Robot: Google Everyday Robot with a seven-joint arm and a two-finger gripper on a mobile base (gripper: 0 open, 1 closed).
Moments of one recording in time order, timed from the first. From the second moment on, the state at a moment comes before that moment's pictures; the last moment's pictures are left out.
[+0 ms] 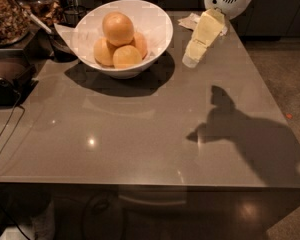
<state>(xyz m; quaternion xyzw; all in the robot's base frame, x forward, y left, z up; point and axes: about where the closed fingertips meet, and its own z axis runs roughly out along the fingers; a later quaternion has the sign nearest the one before) 0.581 -0.129 0.988 -0.51 0.84 0.04 0.17</state>
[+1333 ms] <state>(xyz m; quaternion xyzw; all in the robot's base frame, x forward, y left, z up) 0.648 -0.076 0.993 -0.49 0.85 0.06 0.18</state>
